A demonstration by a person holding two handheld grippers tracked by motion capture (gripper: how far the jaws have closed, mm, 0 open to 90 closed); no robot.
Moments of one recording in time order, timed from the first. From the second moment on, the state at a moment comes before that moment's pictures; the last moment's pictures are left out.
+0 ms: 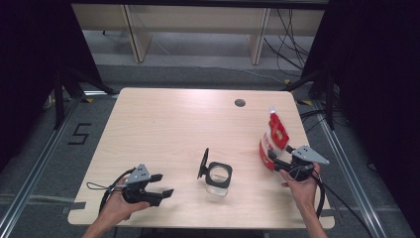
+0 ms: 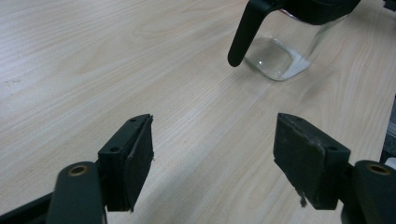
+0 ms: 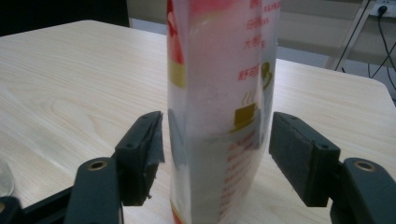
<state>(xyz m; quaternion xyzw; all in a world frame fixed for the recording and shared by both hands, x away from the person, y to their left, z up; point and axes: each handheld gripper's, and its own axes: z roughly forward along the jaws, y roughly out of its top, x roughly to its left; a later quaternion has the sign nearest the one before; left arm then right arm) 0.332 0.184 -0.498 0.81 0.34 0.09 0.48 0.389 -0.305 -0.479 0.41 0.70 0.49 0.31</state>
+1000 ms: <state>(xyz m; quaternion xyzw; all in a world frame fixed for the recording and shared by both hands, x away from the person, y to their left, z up) 0.332 0.184 -0.497 0.81 0.33 0.10 0.47 0.395 -0.296 -0.485 0.42 0.70 0.48 0.32</state>
